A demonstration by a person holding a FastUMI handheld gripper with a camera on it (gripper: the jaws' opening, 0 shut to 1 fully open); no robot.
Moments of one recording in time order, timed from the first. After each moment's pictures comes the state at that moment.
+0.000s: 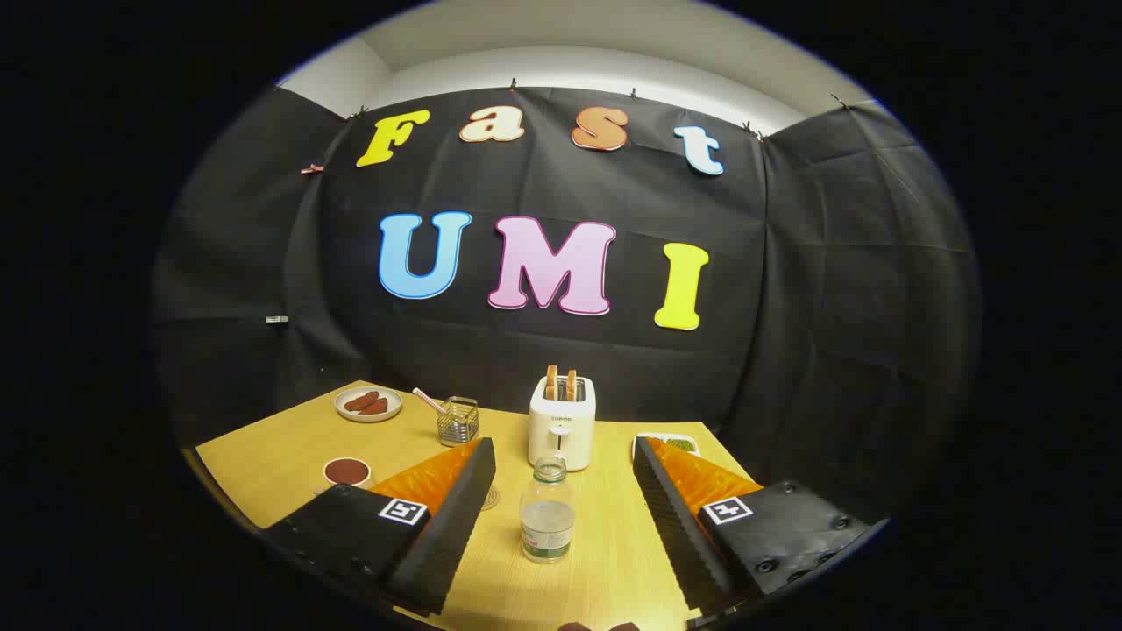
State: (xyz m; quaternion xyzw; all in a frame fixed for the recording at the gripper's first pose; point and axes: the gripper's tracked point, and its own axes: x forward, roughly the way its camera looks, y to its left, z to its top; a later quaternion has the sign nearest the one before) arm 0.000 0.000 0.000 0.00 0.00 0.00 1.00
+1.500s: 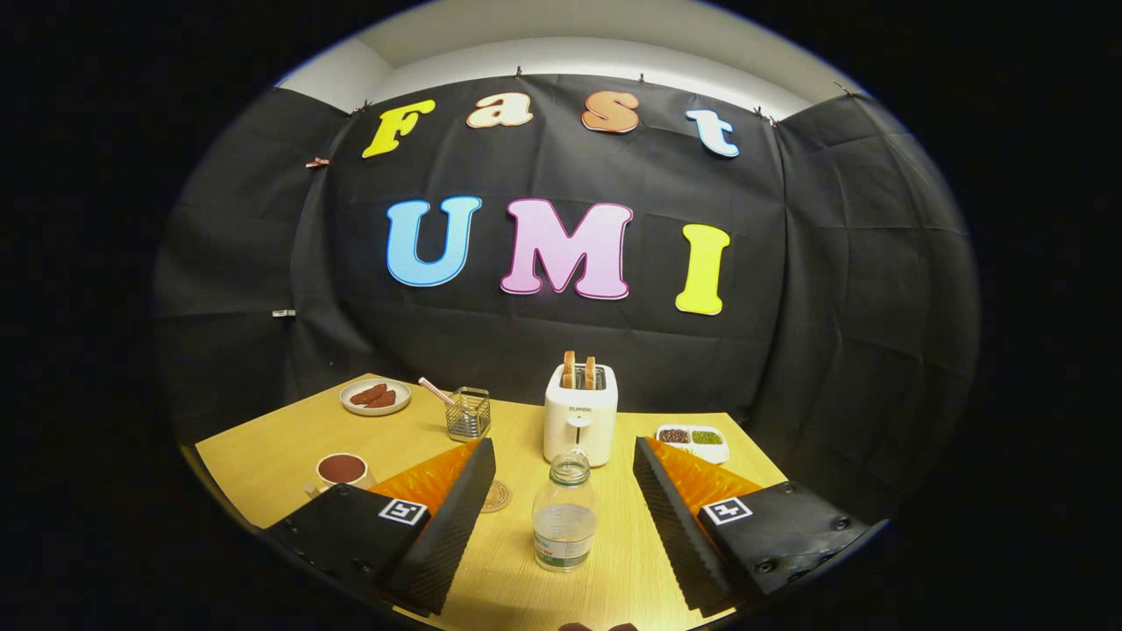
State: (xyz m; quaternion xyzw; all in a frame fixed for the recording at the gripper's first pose) arm 0.040 0.012 -0.037 0.02 0.03 0.02 1.00
